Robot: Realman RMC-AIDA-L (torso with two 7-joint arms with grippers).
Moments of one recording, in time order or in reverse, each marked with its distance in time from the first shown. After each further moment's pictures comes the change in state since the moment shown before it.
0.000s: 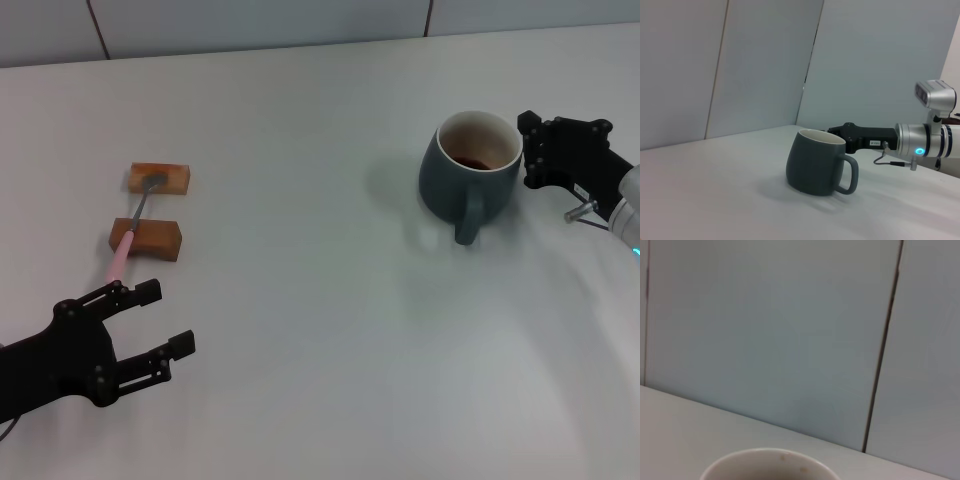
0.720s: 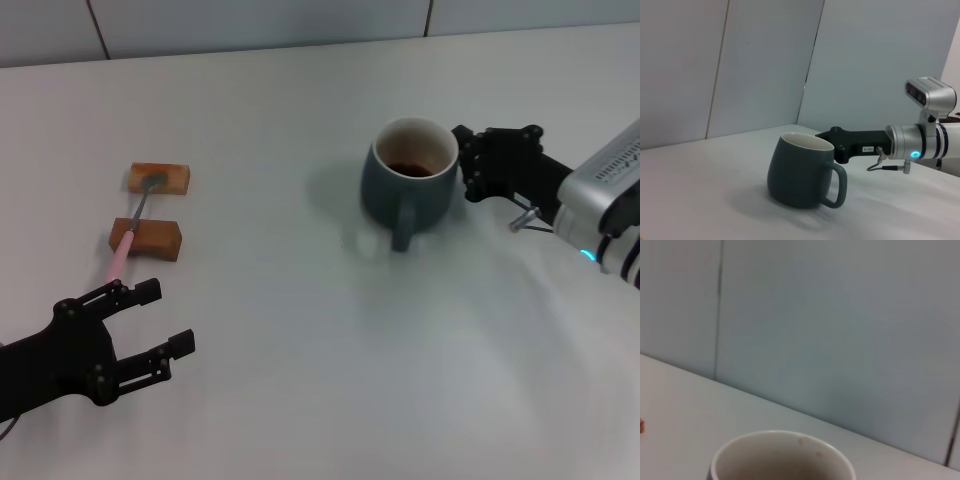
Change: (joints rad) left arm -0.001 0.000 0.000 0.000 0.000 -0.004 0.000; right arm 0.082 0.002 -0.114 0.080 -0.002 0.025 -0.001
